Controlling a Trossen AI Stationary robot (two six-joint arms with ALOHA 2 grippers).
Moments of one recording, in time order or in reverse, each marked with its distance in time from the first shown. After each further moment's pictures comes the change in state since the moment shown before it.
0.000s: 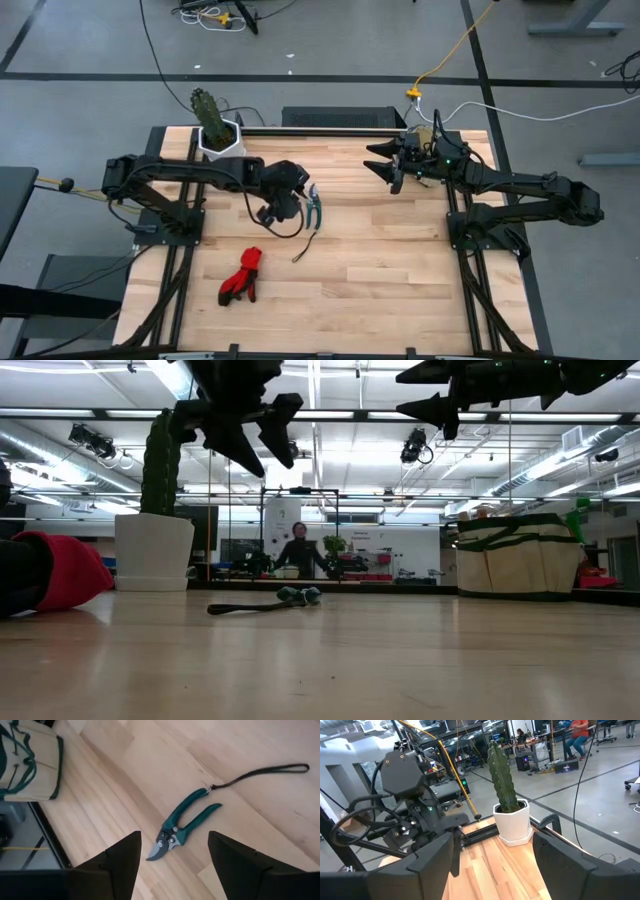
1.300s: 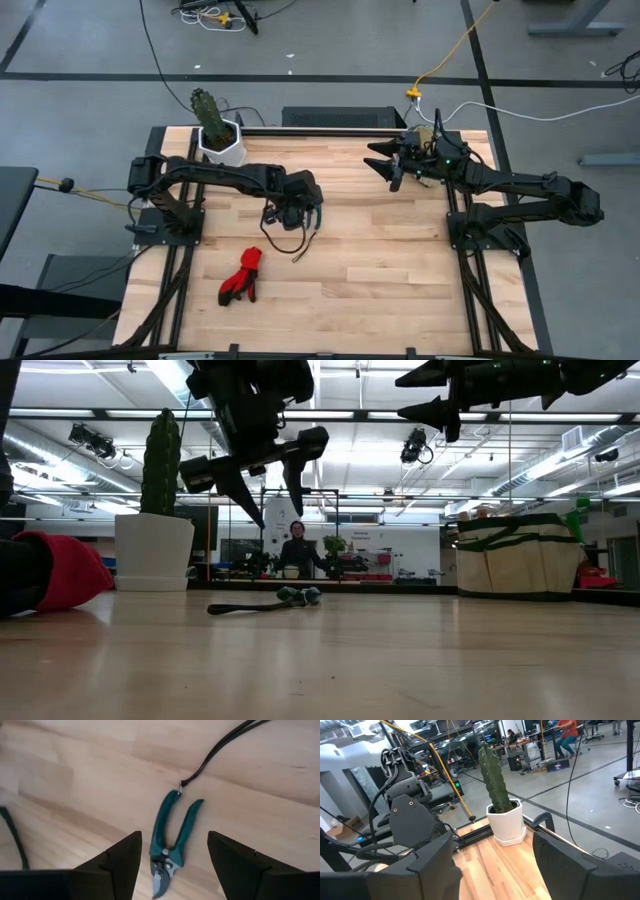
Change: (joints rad) left arm 0.015 0.201 0.018 0.023 0.101 0.455; right arm 0.000 0.000 0.000 -0.007 0.045 0.029
